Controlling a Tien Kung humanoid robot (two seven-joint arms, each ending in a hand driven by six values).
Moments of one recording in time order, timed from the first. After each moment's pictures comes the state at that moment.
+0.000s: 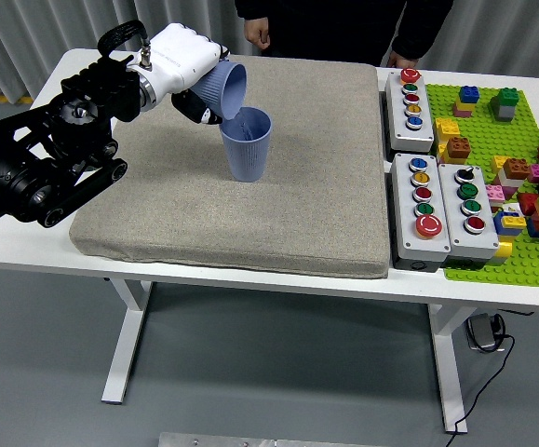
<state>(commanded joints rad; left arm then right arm) -1.09 0.37 -0.48 -0.94 2.12 0.01 0.11 0.21 -0.13 1.87 0.18 -1.38 -0.18 -0.22</state>
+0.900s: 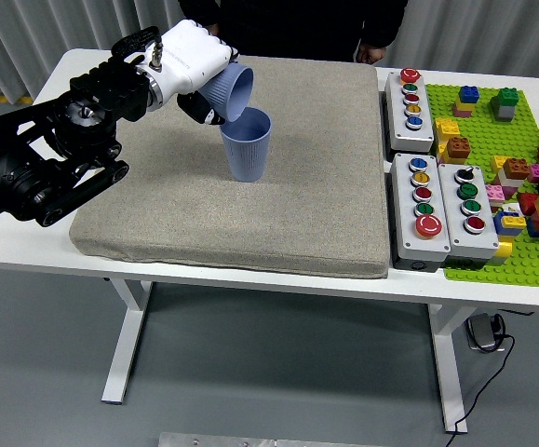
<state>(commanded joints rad) -1.11 0.39 -0.42 -0.96 2.06 0.03 0.10 0.21 -0.12 1.88 0.18 -1.38 -0.19 -0.22</state>
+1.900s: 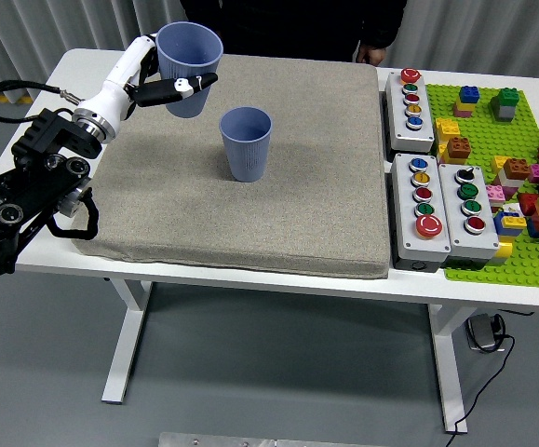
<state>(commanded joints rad) -0.80 0.40 -0.73 -1.00 0.81 0.17 -0.23 0.20 -0.12 1.89 0.18 -1.40 -0.18 -0.22</state>
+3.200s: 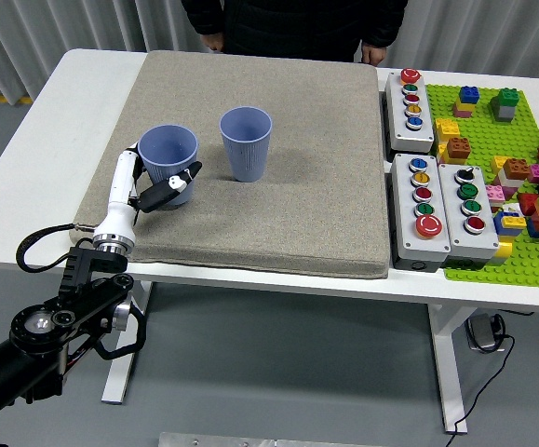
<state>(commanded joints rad) -0.47 0.19 -0.76 -0.94 0.87 0.56 -0.46 0.17 -0.10 1.90 0.18 -1.41 -0.18 -0.22</state>
